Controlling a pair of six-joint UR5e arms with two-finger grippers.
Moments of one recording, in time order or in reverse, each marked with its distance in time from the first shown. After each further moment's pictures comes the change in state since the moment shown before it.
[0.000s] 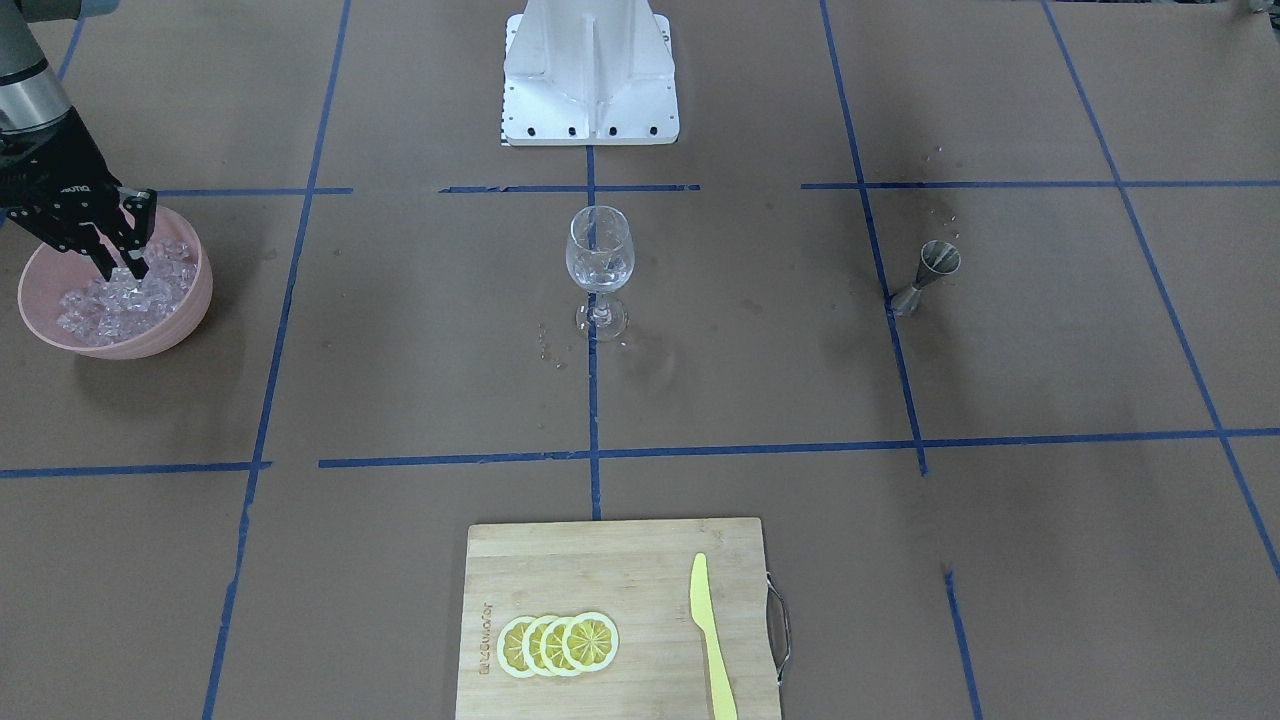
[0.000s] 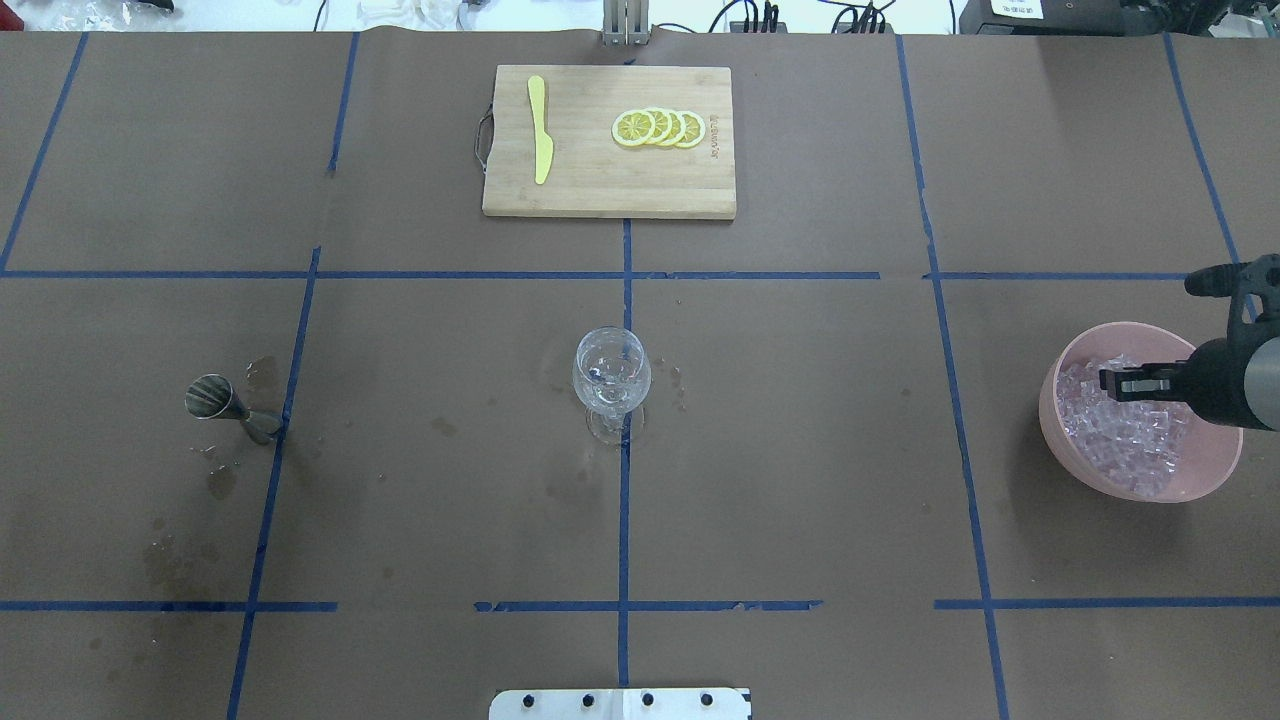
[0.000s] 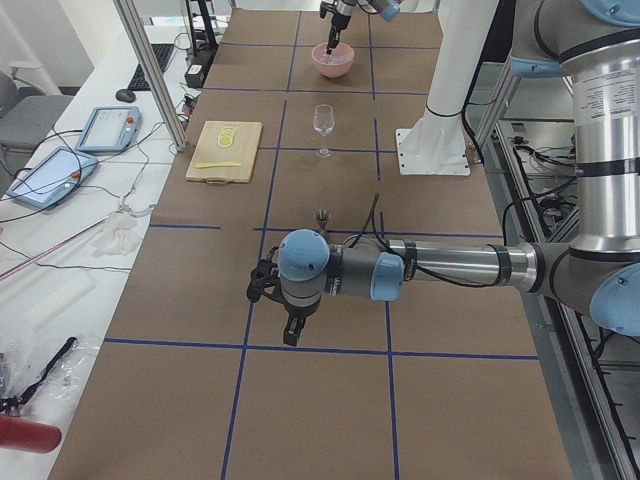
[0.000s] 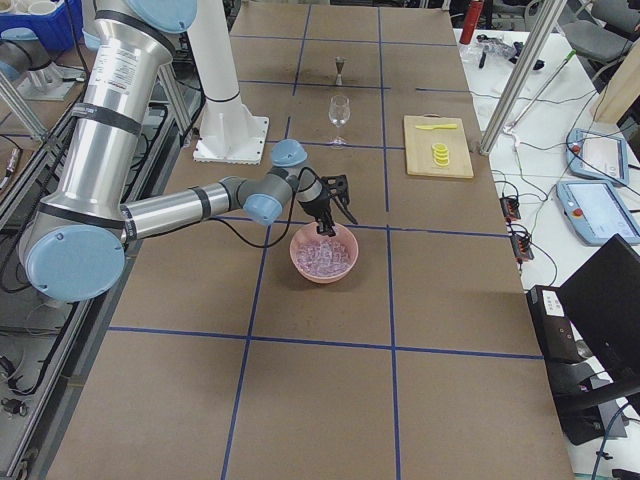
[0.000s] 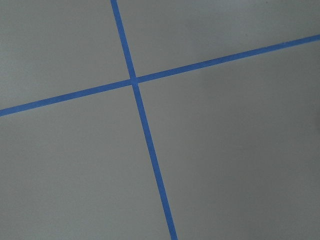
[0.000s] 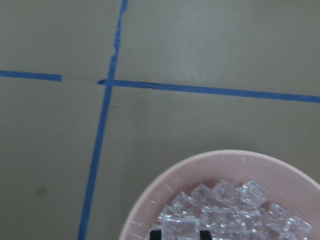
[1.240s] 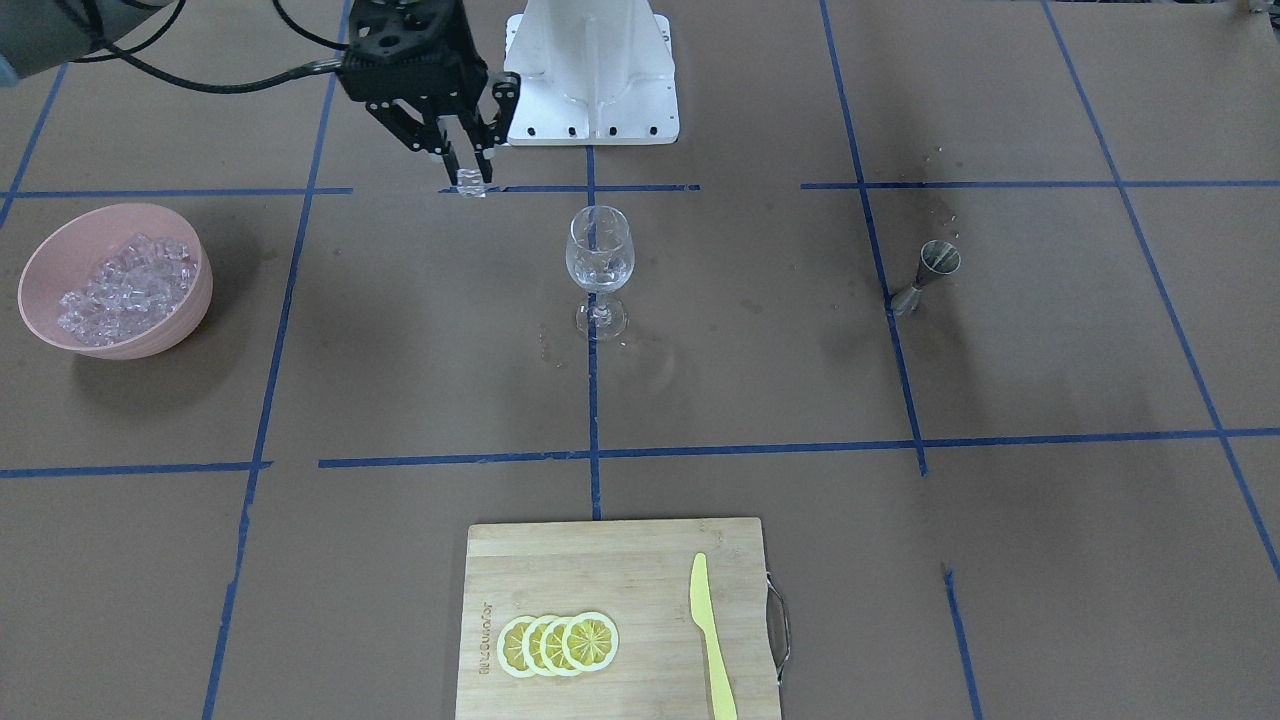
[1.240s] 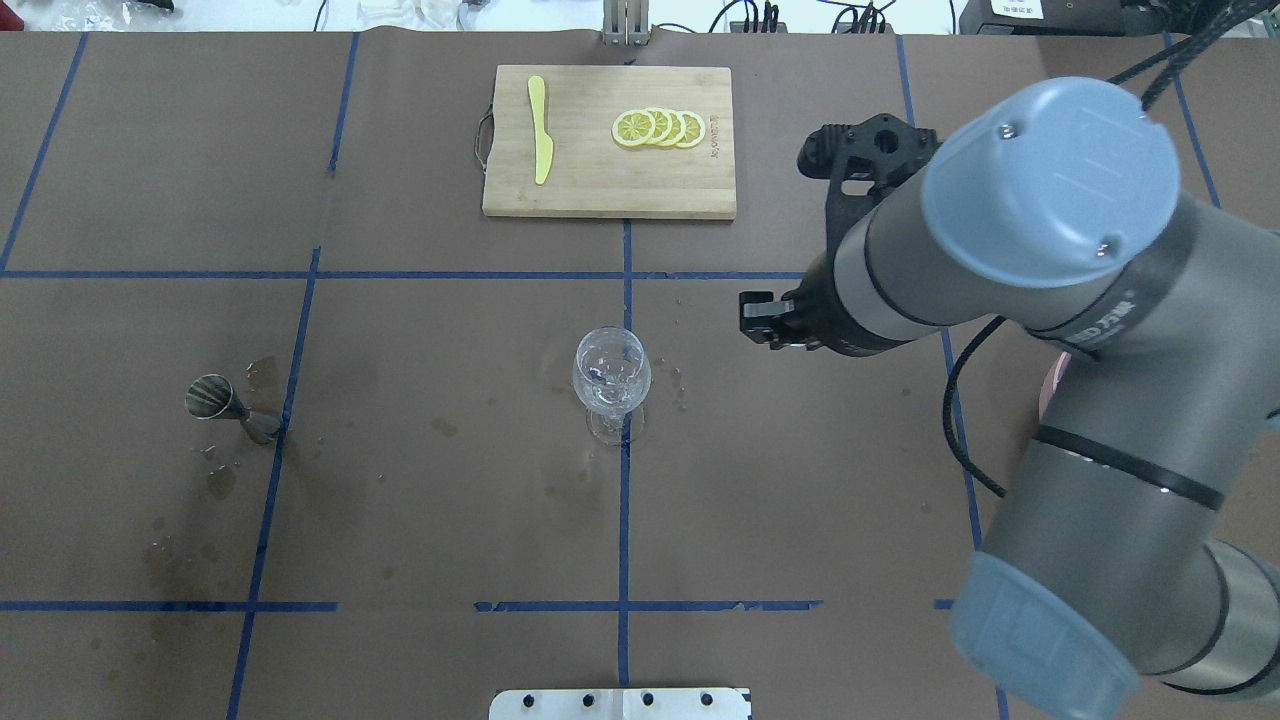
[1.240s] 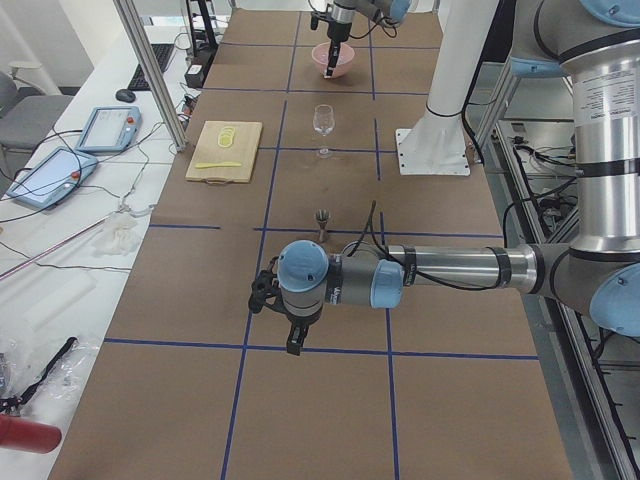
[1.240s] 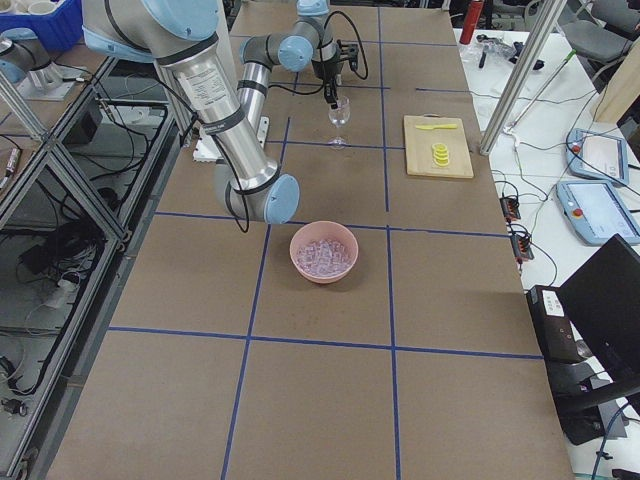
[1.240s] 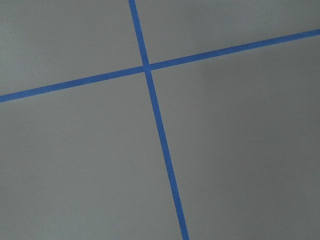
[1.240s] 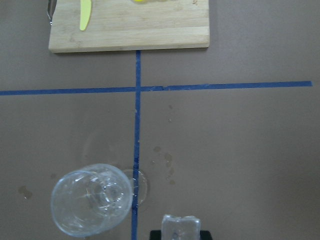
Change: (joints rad) left arm 0.002 0.001 0.025 0.002 0.005 0.000; right arm -0.256 0.998 0.028 -0.995 -0.052 0.290
